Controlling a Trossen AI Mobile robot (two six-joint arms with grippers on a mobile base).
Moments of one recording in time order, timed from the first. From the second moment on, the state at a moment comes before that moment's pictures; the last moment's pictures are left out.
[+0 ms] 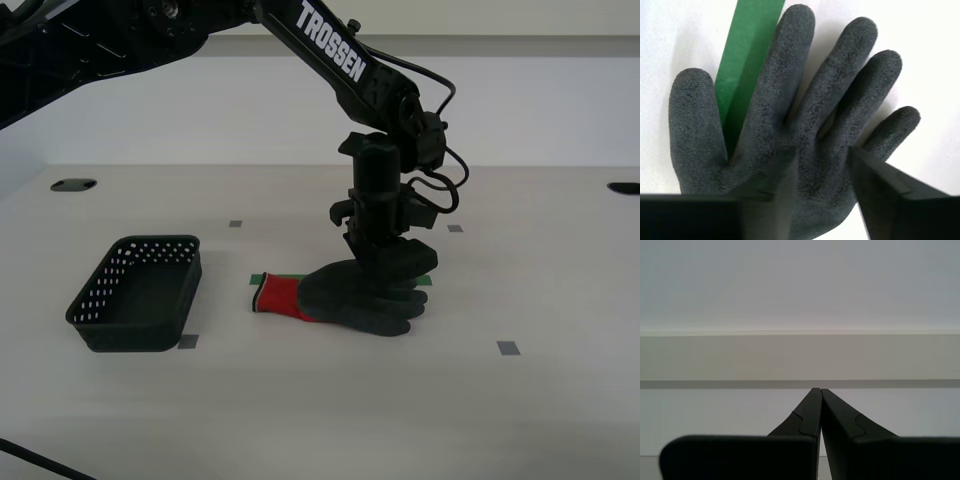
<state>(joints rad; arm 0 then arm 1) 0.00 1.05 0.52 0.59 0.00 0.00 -0.86 2.78 2.15 -0.90 0.11 0.32</state>
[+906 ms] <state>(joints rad) 0.00 1.05 0.52 0.59 0.00 0.00 -0.86 2.78 2.01 -0.69 0.02 0.37</state>
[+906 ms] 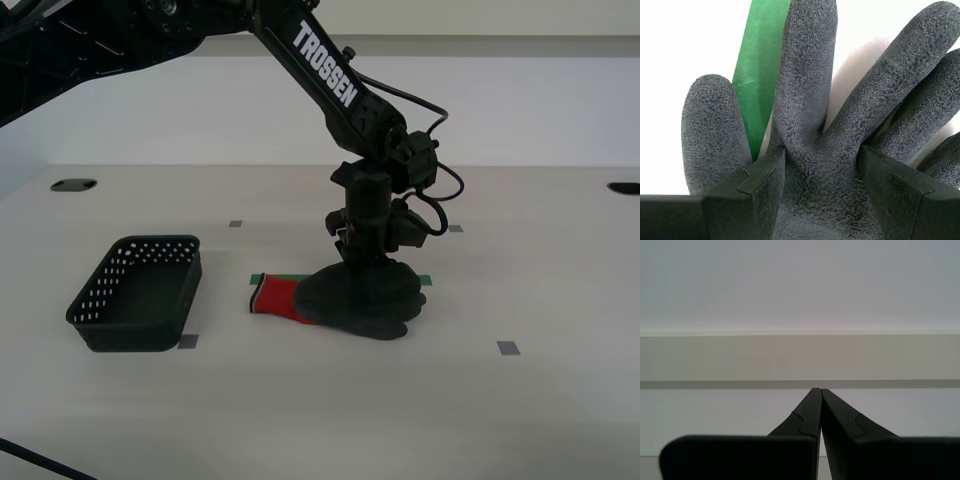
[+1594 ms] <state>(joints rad) 0.00 1.05 0.52 0.58 0.00 0.00 -0.86 2.75 2.09 -0.84 -0.03 0.35</state>
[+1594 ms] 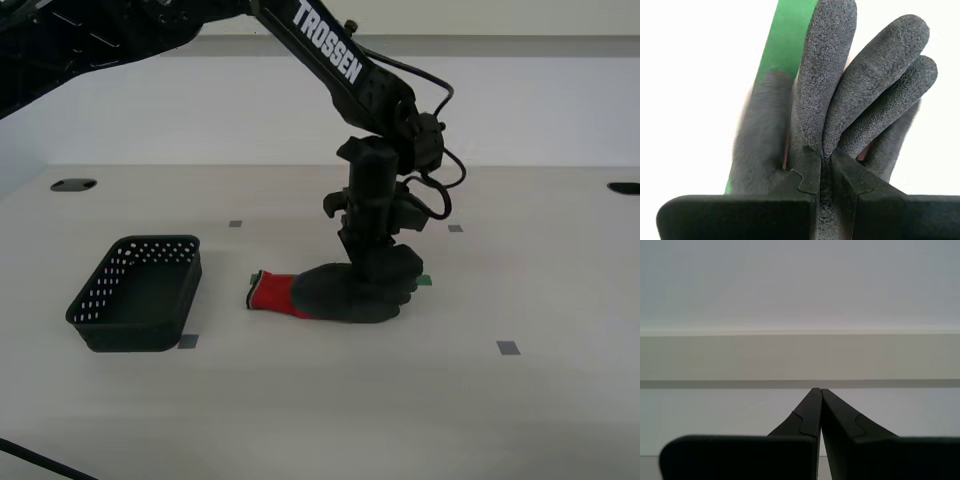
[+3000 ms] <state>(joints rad) 0.00 1.05 0.52 0.57 0.00 0.00 -0.30 1.87 1.02 -0.62 -0.01 0.32</state>
